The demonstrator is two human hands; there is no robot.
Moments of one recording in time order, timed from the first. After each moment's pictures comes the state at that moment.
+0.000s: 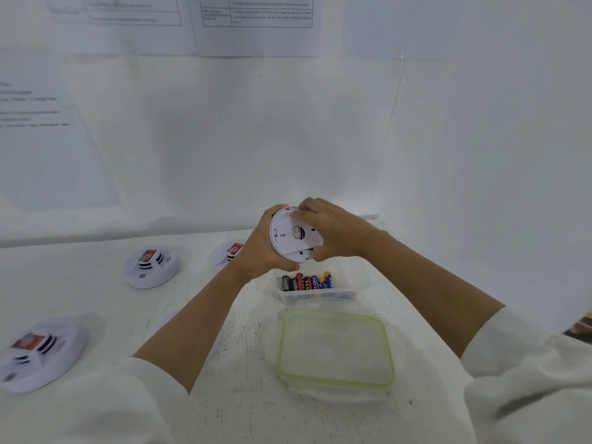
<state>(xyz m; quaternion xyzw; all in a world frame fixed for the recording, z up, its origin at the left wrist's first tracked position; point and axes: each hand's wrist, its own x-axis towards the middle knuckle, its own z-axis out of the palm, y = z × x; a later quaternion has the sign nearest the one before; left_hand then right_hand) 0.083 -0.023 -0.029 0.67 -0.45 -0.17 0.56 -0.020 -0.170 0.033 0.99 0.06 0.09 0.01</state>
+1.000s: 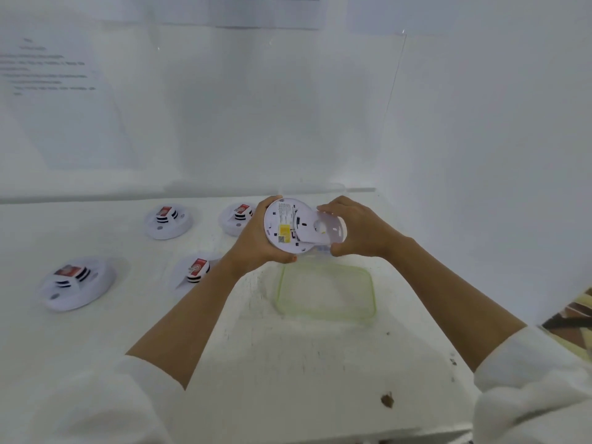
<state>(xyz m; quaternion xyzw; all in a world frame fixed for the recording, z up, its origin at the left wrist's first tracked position) 0.016 0.031 -0.047 0.68 -0.41 -0.16 0.59 -0.109 -0.152 0.003 0.98 -0.02 0.12 -0.16</state>
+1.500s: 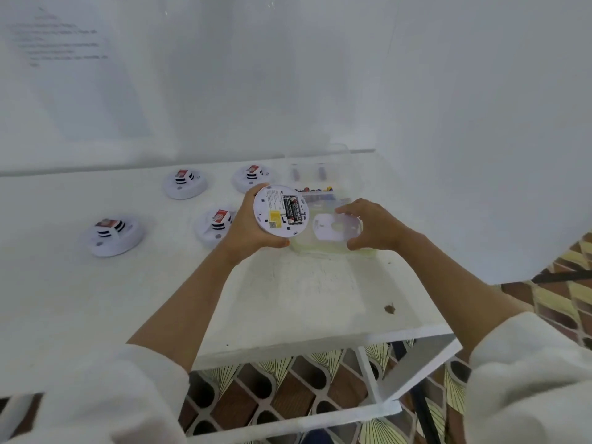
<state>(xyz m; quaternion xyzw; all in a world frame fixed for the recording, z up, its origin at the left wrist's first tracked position) -0.035 0.108 -0.062 0.69 -0.38 -0.17 0.59 -0.176 -0.109 -0.046 0.96 -0.14 0.06 -0.24</state>
